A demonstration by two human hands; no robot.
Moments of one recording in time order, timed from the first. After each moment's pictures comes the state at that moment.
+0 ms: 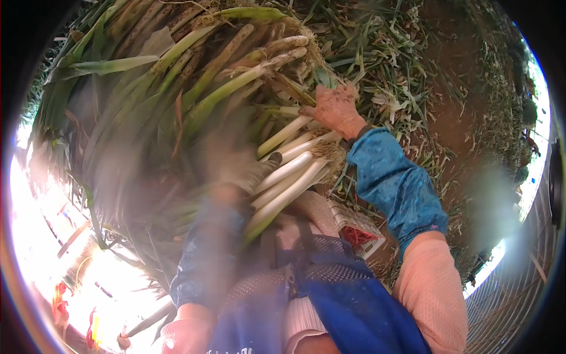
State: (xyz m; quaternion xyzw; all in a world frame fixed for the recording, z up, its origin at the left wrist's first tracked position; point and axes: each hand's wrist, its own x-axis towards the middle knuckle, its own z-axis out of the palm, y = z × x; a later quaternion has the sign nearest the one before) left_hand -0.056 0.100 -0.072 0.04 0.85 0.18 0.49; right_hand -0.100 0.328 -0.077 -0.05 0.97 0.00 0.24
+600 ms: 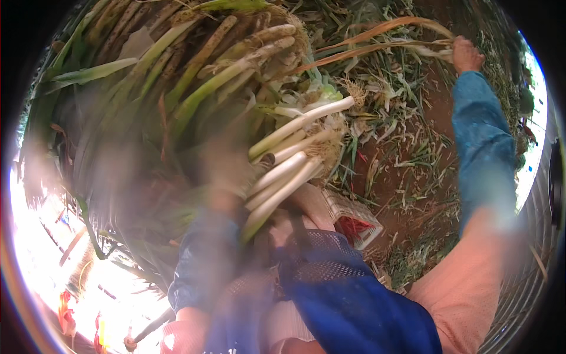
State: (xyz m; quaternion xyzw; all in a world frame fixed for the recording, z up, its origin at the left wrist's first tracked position) left_hand -0.044 0.101 -0.075 0.11 0.89 0.14 0.41; right_hand -0.182 0.649 0.012 0.11 0.89 0.44 0.06
